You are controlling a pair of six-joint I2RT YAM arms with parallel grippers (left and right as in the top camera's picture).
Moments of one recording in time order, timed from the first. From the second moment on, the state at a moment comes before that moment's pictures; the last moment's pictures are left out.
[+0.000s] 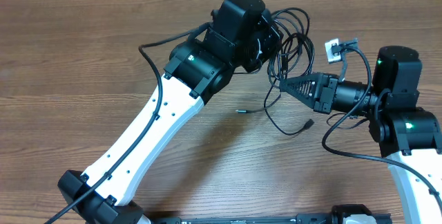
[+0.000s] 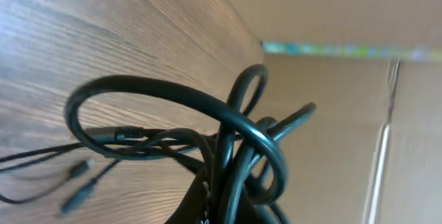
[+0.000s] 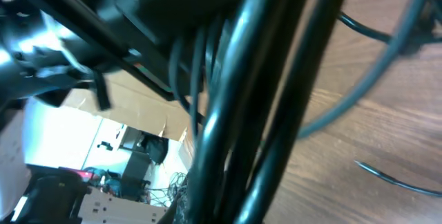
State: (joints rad) left arm -0.66 1.70 1.82 -0.67 0.14 -1.40; right arm 0.04 1.10 1.11 -0.65 -1.09 0.42
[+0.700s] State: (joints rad) left arm -0.63 1.72 1.82 -0.64 0.03 -1.23; right arm 0.07 1.09 1.12 -1.00 -0.50 0.76
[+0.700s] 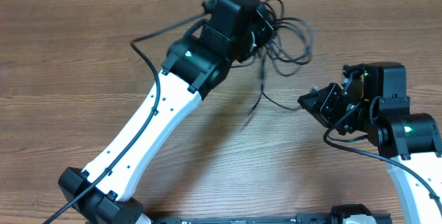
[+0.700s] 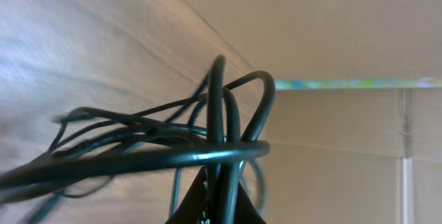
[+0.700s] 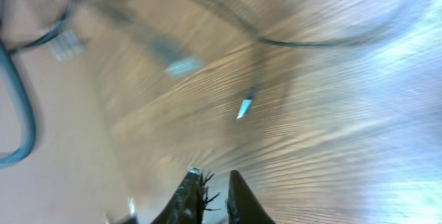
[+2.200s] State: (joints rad) left arm -0.64 1.72 1.82 -0.68 0.64 0.06; right arm 0.07 1.09 1.12 -0.79 -0.55 0.42
